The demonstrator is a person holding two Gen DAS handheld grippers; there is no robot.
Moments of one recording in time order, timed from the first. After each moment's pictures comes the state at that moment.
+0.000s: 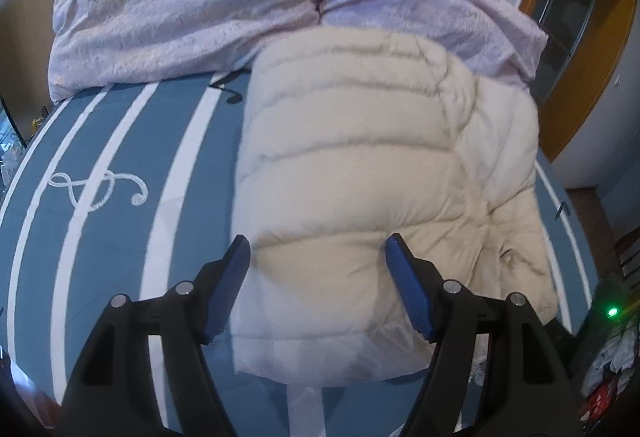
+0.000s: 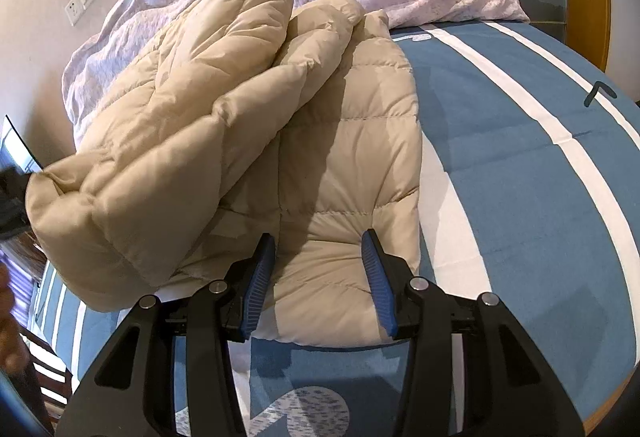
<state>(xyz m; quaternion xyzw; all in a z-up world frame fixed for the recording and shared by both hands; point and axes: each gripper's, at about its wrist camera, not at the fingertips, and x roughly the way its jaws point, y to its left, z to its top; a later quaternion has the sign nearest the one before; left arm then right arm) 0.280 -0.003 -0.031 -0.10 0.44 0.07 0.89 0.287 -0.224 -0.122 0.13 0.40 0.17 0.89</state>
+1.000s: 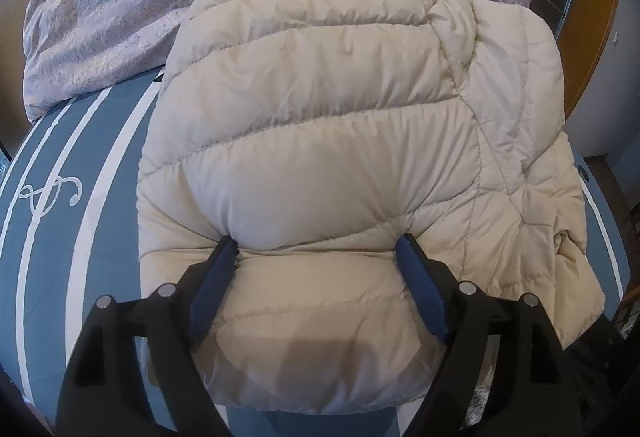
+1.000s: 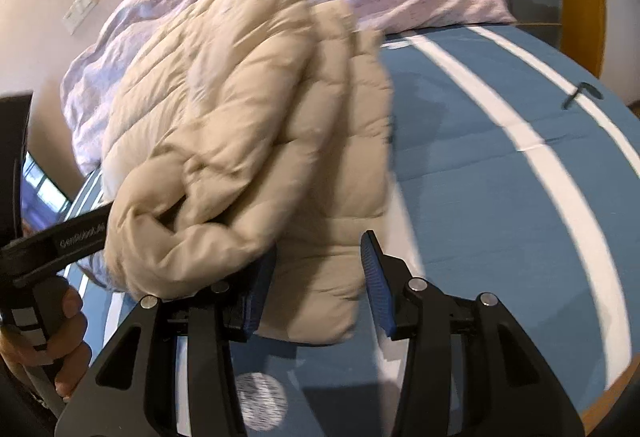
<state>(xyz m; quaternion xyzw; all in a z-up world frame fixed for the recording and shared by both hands) 0.320 -0.078 -0.079 -0.05 0.45 0.06 0.89 0.288 -0.259 -0.119 0.13 0.39 0.16 0.90</state>
